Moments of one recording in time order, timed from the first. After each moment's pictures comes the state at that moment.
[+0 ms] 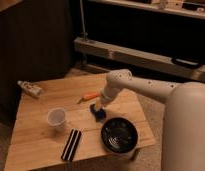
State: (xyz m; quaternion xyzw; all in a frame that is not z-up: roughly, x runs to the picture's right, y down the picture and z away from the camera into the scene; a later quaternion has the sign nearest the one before) arm -0.006 0.093 0.856 -0.38 0.00 0.48 0.79
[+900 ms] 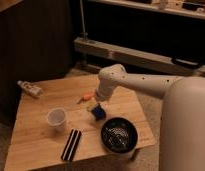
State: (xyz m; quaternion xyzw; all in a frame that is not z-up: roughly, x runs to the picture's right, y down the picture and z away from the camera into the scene) arm -0.020 0.097 0.845 -0.35 0.03 0.47 0.81
